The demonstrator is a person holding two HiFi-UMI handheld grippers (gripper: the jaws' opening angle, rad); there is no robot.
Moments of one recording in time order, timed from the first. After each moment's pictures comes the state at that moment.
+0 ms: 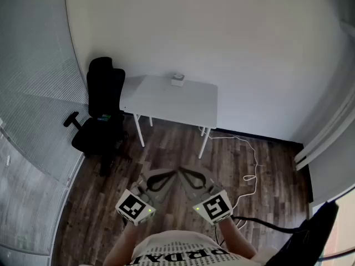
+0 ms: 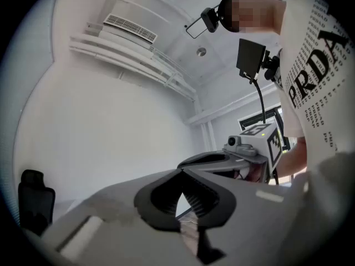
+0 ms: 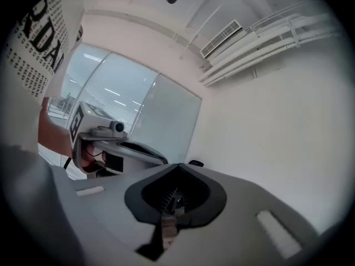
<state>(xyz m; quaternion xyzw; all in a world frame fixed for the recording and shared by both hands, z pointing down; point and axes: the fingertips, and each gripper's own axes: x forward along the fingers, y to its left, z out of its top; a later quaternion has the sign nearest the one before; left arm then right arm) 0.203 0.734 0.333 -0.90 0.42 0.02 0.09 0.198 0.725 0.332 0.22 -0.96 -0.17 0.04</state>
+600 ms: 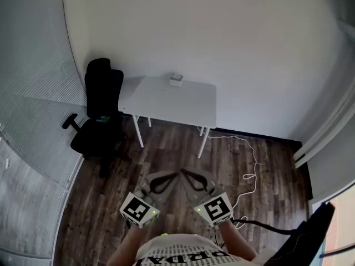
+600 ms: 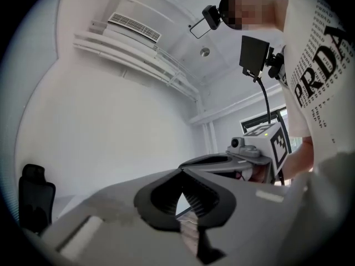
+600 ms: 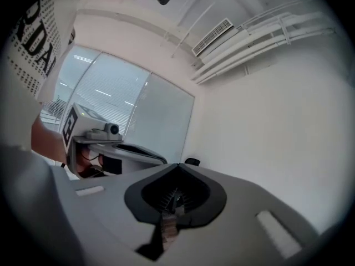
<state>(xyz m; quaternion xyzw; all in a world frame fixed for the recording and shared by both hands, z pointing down) 0.195 0.740 0.346 -0.90 0.42 0.02 0.07 0.192 0.730 0.338 0.25 -0.96 -0.13 0.03</state>
